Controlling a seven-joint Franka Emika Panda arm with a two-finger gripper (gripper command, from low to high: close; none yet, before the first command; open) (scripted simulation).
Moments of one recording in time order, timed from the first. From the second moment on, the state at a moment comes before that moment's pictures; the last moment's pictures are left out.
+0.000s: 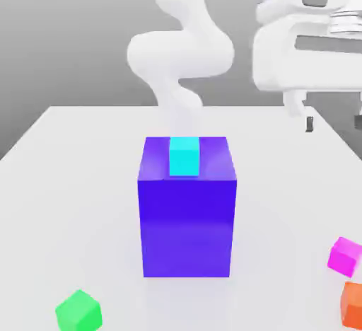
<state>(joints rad) 0.16 -0.16 0.27 -2.41 -0.11 2.56 0.81</state>
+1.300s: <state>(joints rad) 0.10 0.23 0.10 -2.42 -0.08 2.64 0.98</state>
